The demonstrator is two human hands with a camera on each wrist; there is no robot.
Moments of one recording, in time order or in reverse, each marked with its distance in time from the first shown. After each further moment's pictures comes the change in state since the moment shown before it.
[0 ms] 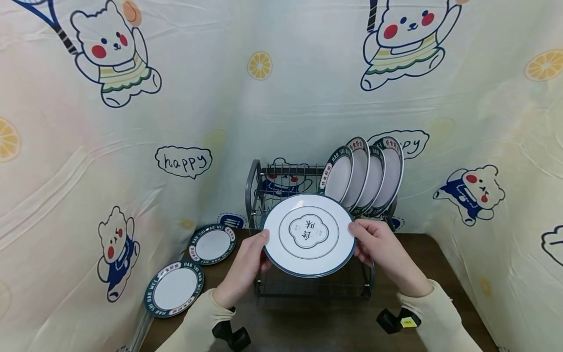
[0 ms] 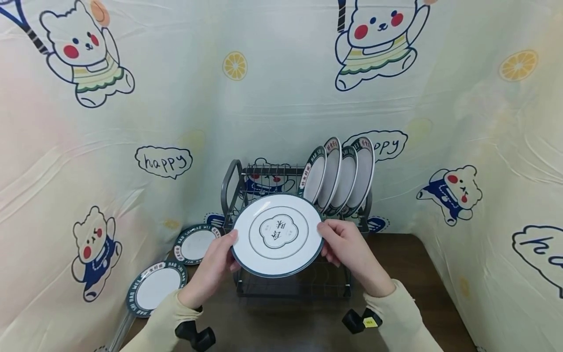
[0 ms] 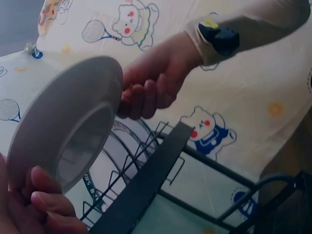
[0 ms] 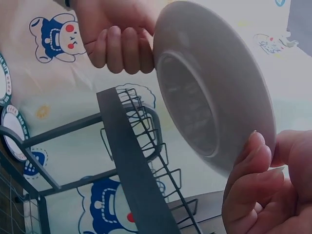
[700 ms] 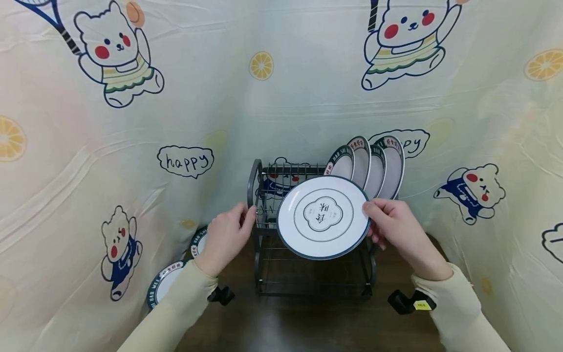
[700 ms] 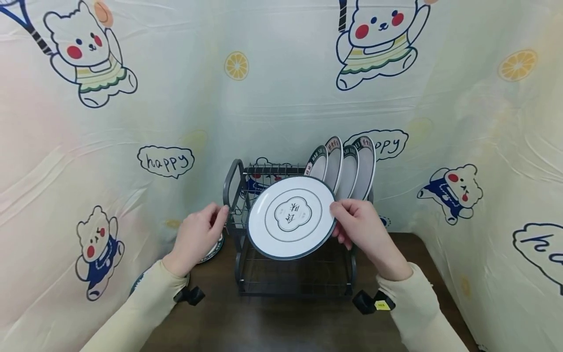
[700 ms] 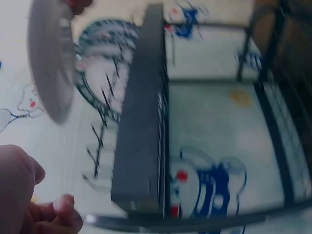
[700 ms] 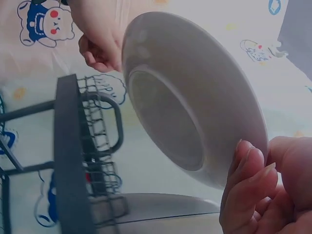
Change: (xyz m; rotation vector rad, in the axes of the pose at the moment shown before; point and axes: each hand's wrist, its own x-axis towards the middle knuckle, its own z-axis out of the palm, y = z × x) left_hand 0.036 0.010 -0.052 0.949 0.290 0.267; right_hand 0.003 -0.041 -0.021 -0.105 0.106 0.006
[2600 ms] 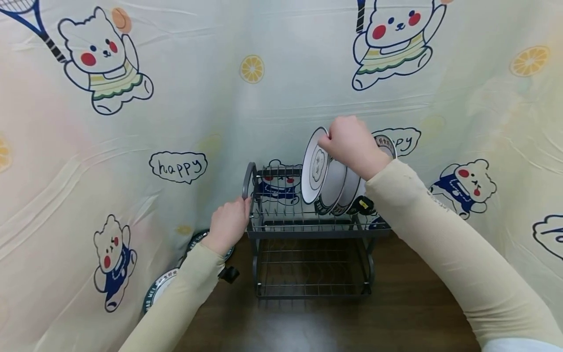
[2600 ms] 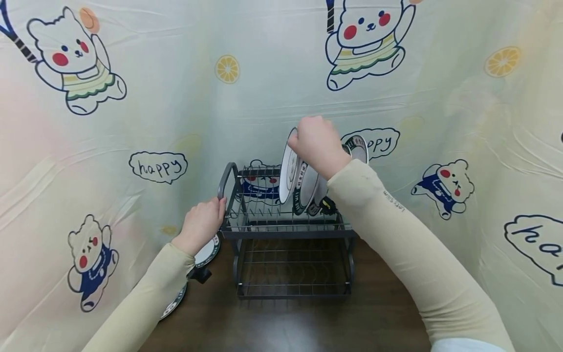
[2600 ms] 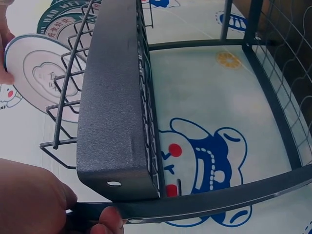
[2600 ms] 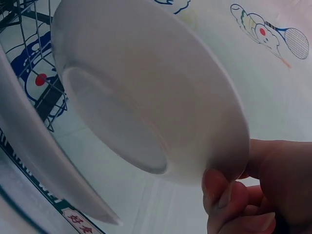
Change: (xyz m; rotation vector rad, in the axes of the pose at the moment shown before) left_hand 0.046 -0.007 0.016 0.225 -0.215 -0.121; right_hand 0.122 -0.114 0.006 -0.904 0.141 -0.197
